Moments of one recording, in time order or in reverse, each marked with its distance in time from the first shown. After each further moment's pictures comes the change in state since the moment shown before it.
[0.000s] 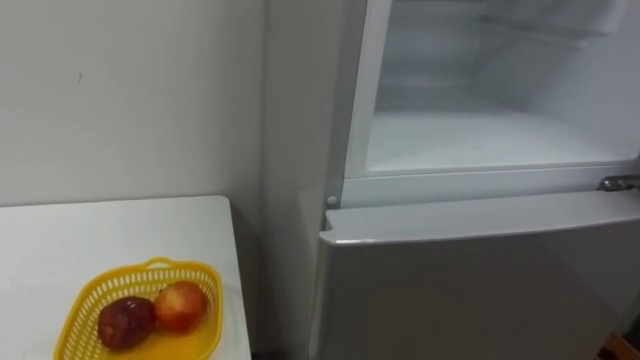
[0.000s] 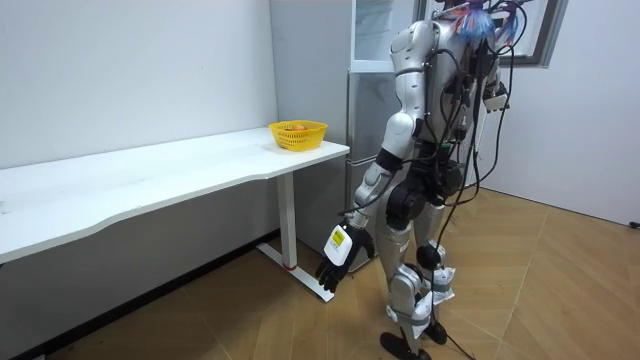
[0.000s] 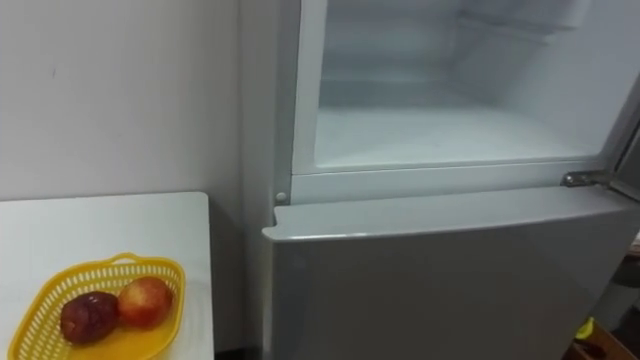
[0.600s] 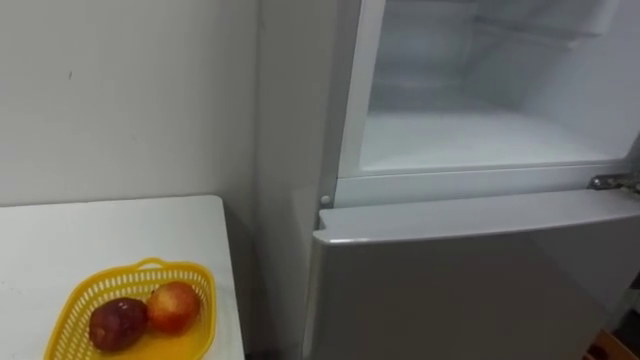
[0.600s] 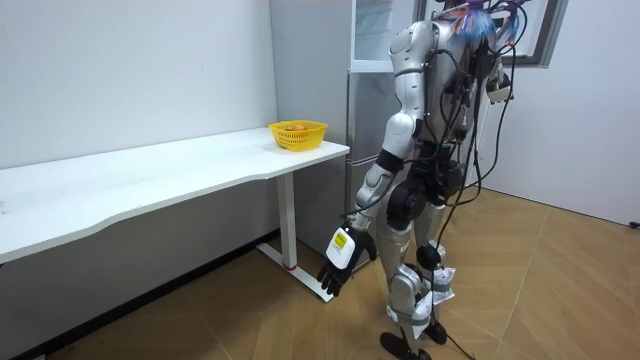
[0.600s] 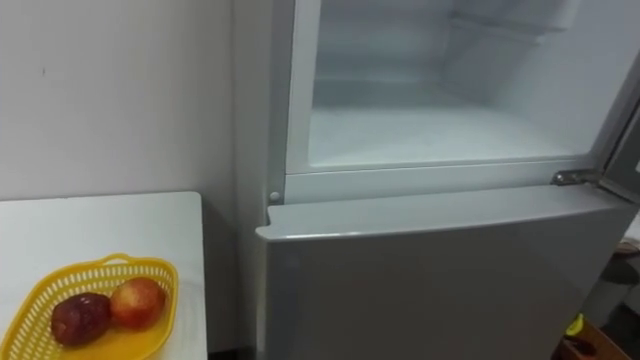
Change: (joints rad) left arm 0.003 -0.001 0.022 0.030 -0.001 -0.002 0.008; right arm -0.032 -0.038 0.000 0.000 -0.017 0.009 0.002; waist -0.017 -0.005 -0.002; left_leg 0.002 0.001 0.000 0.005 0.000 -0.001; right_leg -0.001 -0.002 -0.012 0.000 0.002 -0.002
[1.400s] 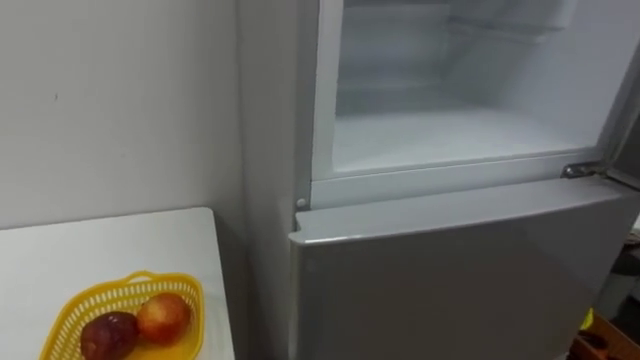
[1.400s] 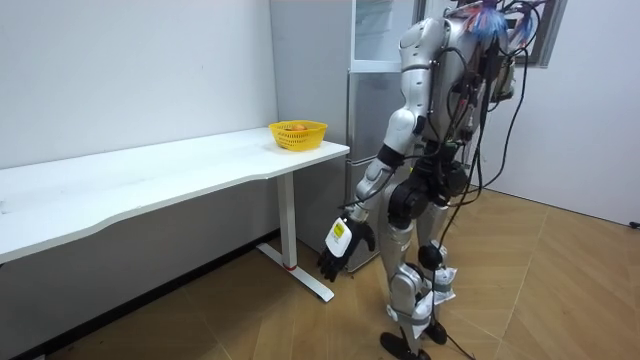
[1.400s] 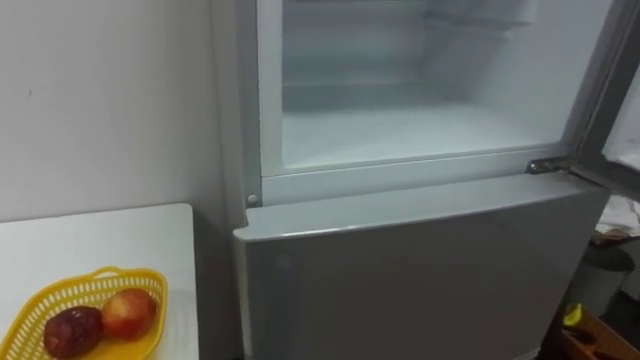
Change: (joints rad) left arm -0.044 0.000 -0.113 0.033 -0.038 -0.034 -0.029; right arm 0.258 0.249 0.218 -0.613 -0.321 -0.045 0.046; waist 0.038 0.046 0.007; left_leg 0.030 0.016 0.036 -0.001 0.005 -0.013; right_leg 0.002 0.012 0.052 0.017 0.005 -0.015
